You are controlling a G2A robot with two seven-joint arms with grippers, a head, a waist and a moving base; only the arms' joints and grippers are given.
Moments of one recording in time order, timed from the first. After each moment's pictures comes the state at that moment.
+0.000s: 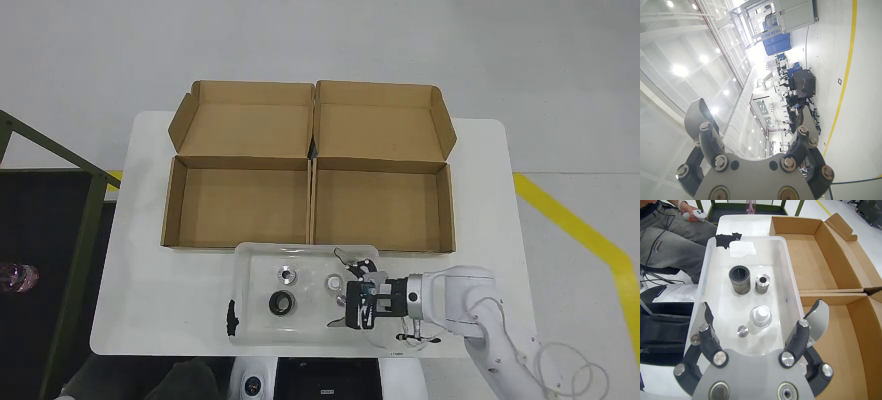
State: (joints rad) left arm -0.19 -0.18 -0.57 -1.44 2.04 -0.23 0.13; right arm -1.39 -1.12 1.15 -1.98 -1.37 -0.99 0.34
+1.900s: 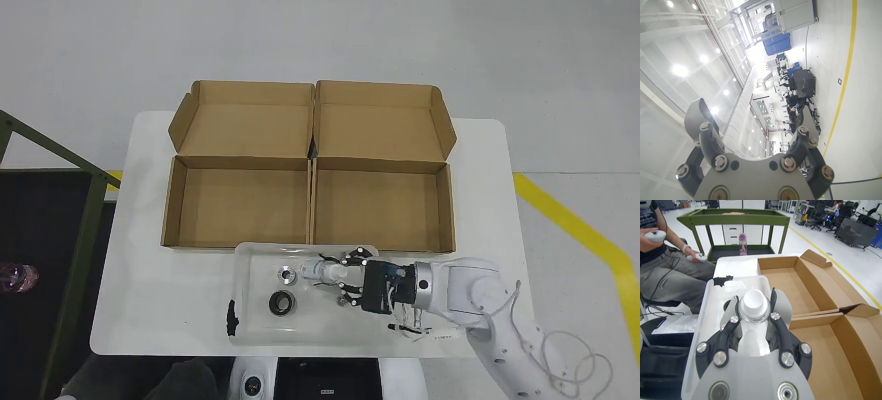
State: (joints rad) left arm -0.19 -0.18 -0.57 -1.44 2.04 -0.23 0.13; right arm -1.35 -1.09 1.16 -1.97 -1.26 -0.89 0.08
